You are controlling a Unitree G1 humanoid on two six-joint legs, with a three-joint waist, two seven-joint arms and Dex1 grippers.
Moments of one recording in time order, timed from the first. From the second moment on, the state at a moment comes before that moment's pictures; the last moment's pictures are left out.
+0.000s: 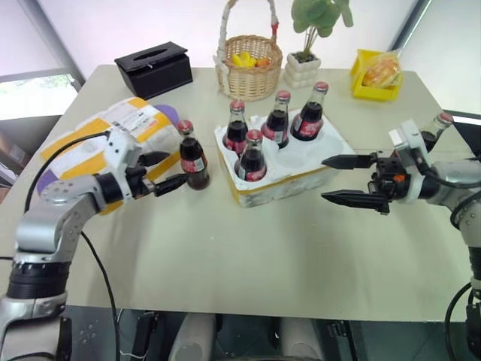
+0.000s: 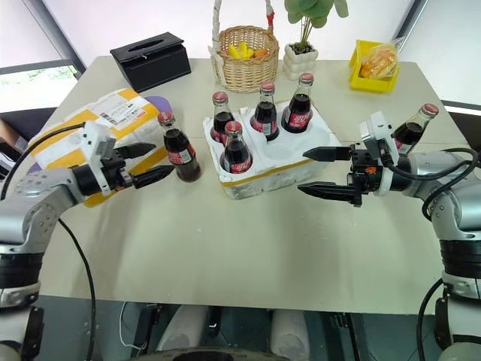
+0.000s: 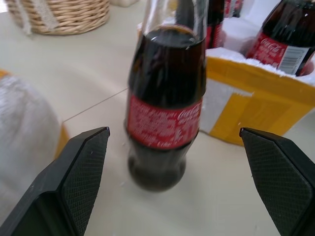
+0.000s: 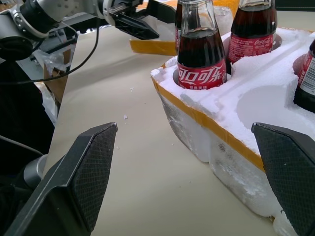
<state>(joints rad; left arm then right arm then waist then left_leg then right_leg) -0.43 0.72 0.12 -0.09 -0.55 0.58 -0.85 -0.46 -0.91 -0.14 -0.05 0.68 0.58 1.33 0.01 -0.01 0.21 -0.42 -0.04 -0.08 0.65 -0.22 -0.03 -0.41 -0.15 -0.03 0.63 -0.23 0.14</state>
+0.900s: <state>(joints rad) -0.60 0.54 -0.01 0.19 -0.36 0.46 -0.85 -0.45 -0.91 -0.17 -0.08 0.70 0.59 1.28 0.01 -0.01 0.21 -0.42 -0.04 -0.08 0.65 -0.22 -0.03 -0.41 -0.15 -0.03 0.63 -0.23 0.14</state>
